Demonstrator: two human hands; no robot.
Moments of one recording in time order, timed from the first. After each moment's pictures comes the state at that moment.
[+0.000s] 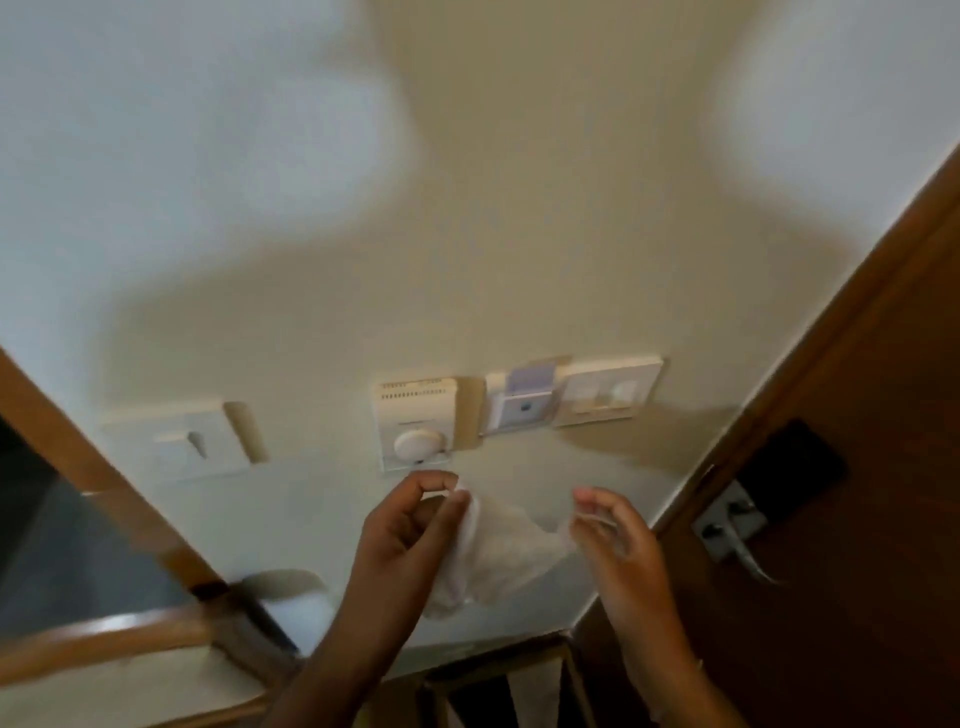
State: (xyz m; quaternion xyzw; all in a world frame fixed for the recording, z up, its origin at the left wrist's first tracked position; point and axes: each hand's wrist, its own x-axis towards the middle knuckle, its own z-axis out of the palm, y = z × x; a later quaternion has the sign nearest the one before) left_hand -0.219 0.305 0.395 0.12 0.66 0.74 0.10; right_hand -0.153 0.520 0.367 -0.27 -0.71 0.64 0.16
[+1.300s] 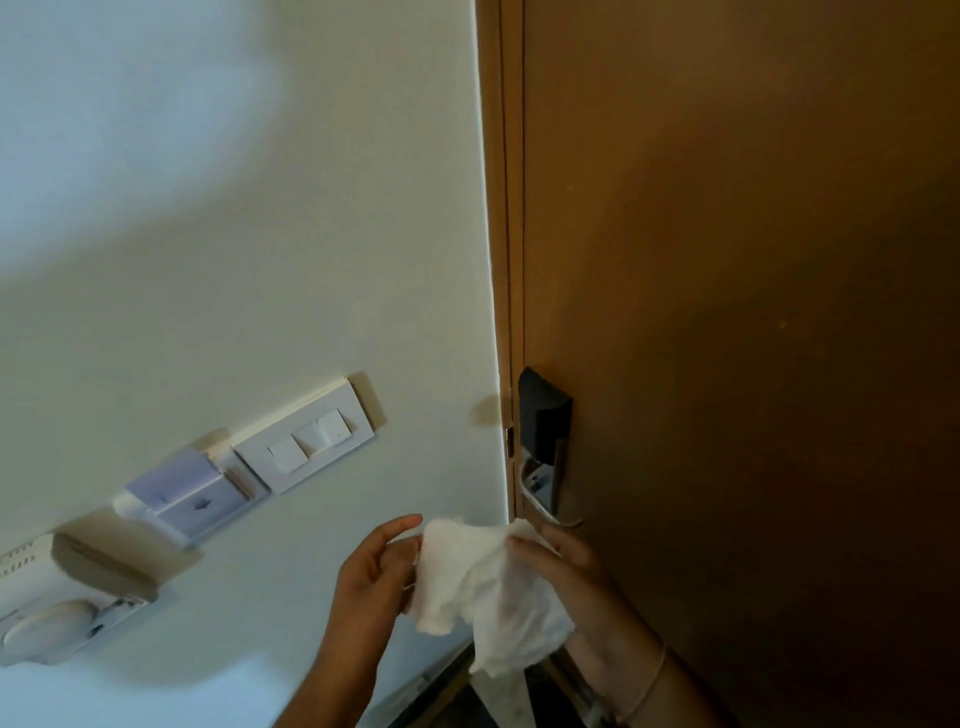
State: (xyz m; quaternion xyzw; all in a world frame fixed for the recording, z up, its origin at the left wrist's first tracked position) left_hand -0.198 0.531 0.335 0.08 0.74 0.61 0.27; right_hand -0.044 0.687 0.346 -0.30 -0.51 0.80 0.13
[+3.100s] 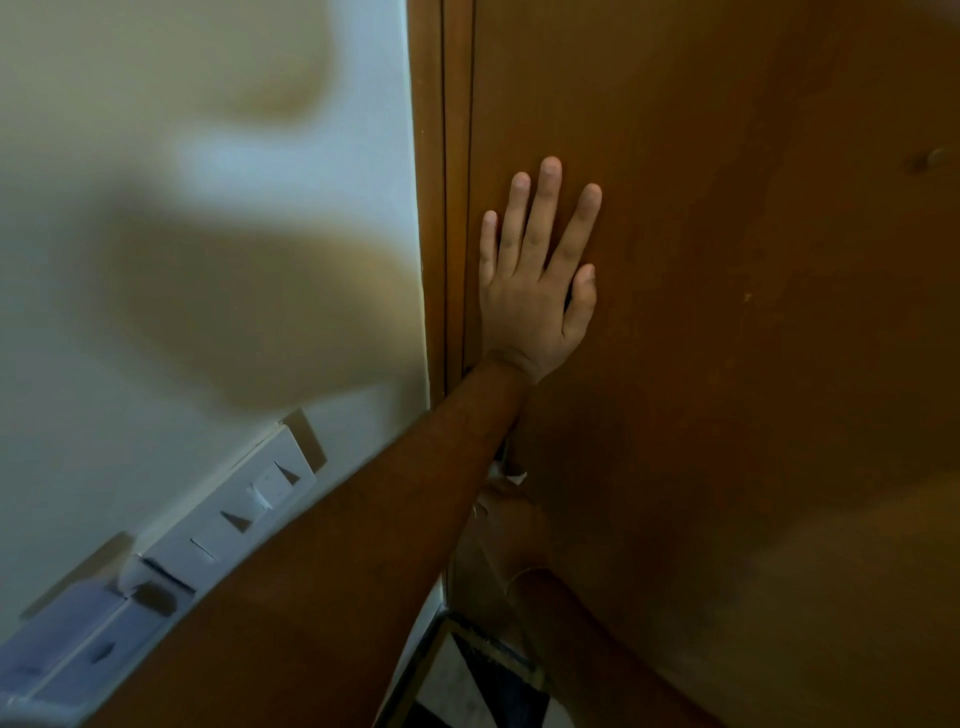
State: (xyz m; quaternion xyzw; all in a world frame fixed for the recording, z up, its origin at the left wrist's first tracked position) left_hand -0.227 0.835 0.453 0.58 0.53 0.53 -0.32; right_hand -0.138 0.736 0.238 -0.50 -0.84 0.20 0.08
